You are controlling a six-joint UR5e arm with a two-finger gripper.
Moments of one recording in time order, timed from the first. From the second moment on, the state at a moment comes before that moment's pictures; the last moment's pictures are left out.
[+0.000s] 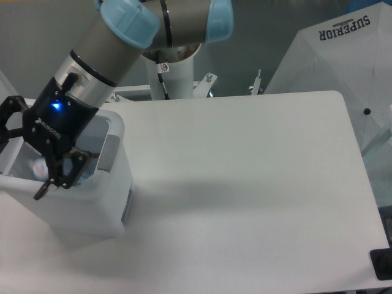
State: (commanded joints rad) arm 2.25 -1.82 -1.42 -0.78 0.75 0.35
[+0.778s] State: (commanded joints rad) arm 2.48 -1.82 -1.40 -0.78 0.74 0.48
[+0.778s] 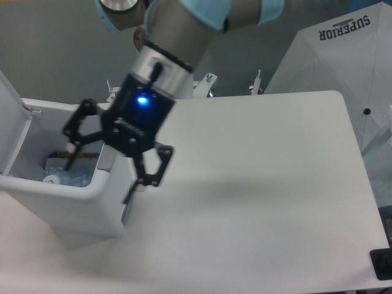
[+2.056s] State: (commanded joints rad) arm 2.60 -1.88 -1.53 -1.10 1.46 1.09
